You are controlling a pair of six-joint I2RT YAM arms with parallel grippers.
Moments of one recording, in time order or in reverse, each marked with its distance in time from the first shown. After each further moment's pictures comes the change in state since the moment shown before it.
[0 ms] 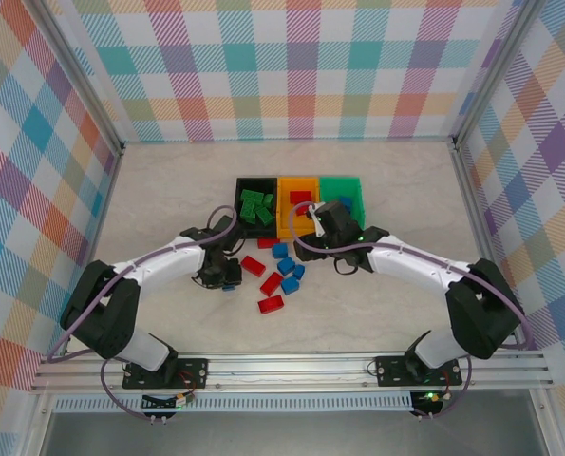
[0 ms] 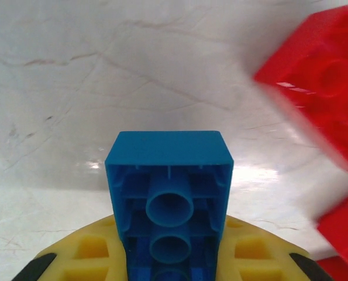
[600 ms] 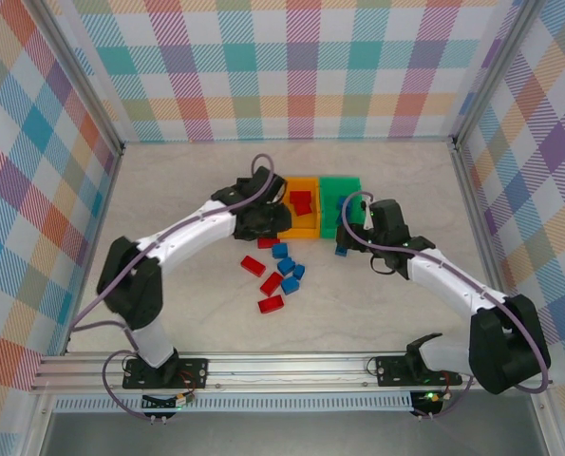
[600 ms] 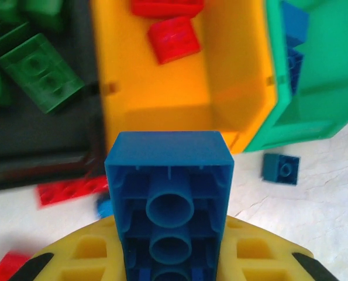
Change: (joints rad) left arm -0.121 0.282 0.564 0.135 0.028 0.054; right arm -0.316 -0.212 -0.205 0.075 -0.076 0.092
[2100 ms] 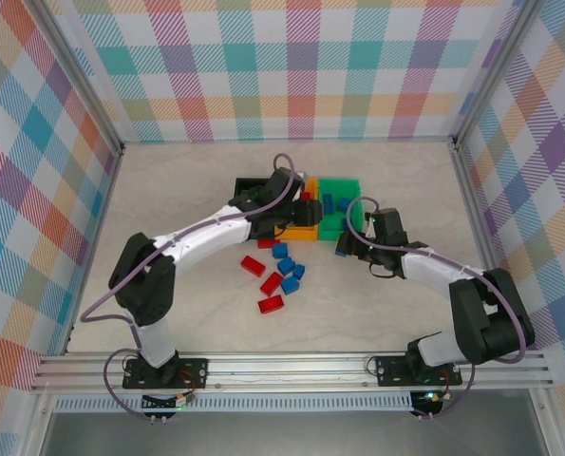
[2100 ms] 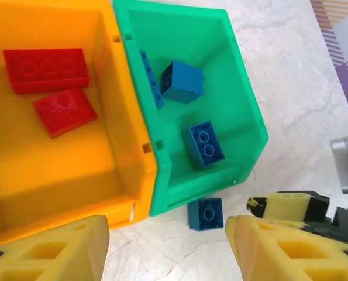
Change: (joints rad) left arm -0.076 0.006 -0.050 0.297 -0.010 0.014; right arm -0.047 0.165 -0.088 0.164 -0.134 0.145
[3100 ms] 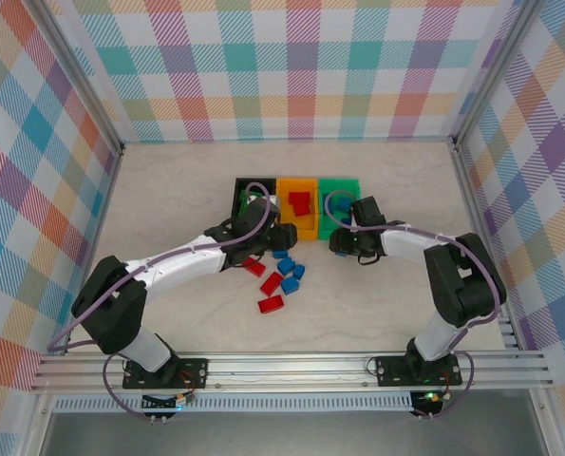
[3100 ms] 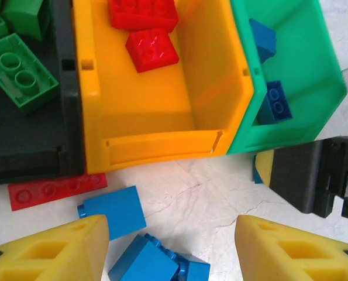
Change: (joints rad) left arm 0.000 -0.230 -0.391 0.130 -0.108 -0.061; right arm 0.048 0.256 0.238 -0.185 0.094 -0.103
